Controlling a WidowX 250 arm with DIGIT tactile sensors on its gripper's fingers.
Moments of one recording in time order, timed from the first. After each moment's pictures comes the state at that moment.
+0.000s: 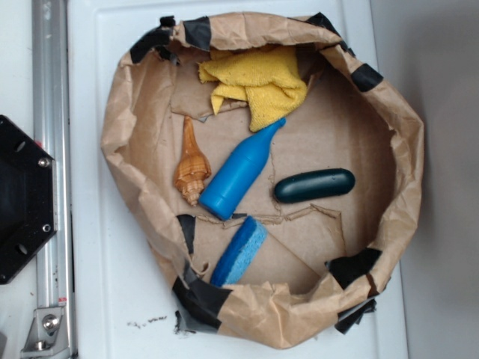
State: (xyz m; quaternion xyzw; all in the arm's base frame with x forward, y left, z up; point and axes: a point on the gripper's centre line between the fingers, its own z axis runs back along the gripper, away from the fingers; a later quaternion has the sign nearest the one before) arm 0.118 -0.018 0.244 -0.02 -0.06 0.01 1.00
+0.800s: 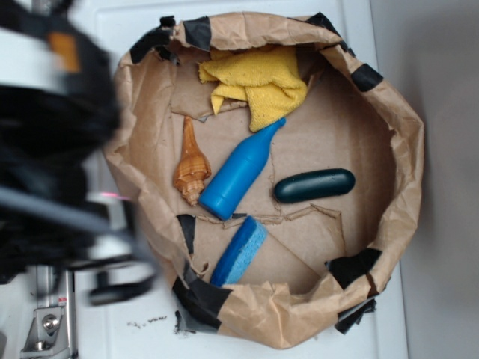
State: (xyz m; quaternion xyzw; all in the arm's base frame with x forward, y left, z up) arm 0.196 -0.003 0.212 -0.05 -0.13 0.08 0.99
